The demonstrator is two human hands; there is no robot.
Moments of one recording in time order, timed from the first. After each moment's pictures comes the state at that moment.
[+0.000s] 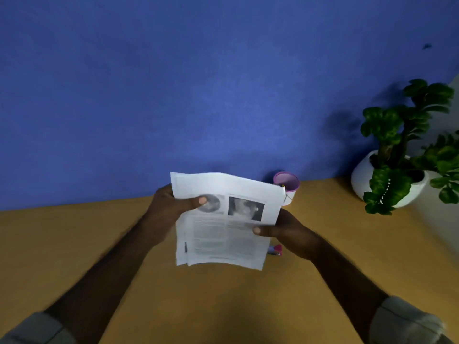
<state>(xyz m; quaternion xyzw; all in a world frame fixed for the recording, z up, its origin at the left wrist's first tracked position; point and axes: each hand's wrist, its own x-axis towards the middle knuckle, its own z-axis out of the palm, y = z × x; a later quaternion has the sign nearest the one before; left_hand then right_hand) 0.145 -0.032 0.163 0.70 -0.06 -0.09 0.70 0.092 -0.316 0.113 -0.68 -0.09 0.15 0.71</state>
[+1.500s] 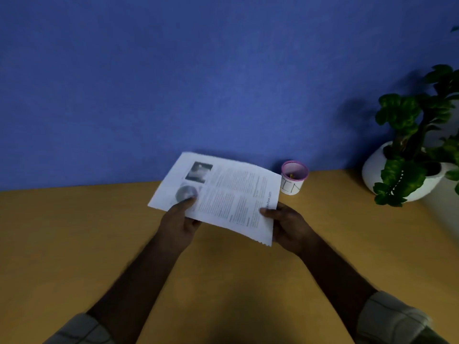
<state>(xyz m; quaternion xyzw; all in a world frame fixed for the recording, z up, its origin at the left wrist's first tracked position) 0.123 -0.040 0.095 0.44 0.23 -0.12 0.86 0.090 -0.299 0.080 -0.51 0.14 0.18 0.83</state>
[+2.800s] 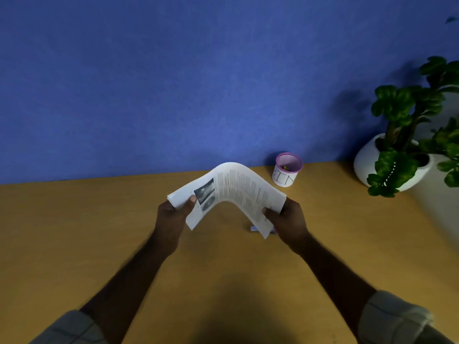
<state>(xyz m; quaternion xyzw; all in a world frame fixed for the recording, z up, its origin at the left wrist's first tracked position) 0.110 -0.033 0.071 0.66 0.05 -0.01 0.75 0.066 -0.293 0.088 -0.79 0.13 0.00 0.60</state>
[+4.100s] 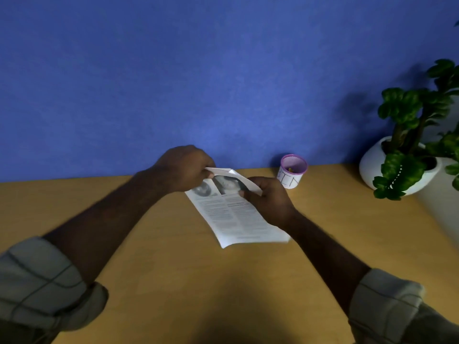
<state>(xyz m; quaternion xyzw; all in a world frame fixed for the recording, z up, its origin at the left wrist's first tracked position) 0.164 -0.044 0.219 0.97 -0.25 -0.04 0.04 0.102 -0.256 0.134 -0.85 -0.04 -0.04 0.52</state>
